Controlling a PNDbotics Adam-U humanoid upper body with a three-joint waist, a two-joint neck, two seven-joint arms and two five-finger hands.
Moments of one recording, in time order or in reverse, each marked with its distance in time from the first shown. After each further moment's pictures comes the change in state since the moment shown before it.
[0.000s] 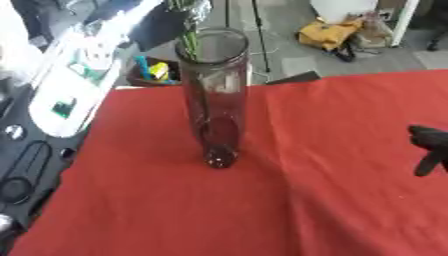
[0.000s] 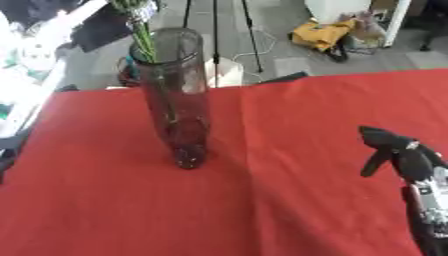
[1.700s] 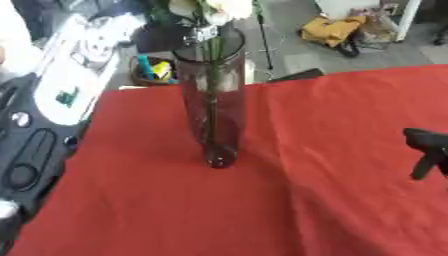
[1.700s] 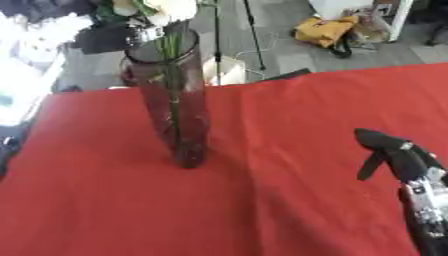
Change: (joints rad) left arm -0.028 0.020 0.022 0.065 -0.064 -0.101 -0.255; right arm -0.002 0.004 0.011 0.000 0.000 0.026 0.017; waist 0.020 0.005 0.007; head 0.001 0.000
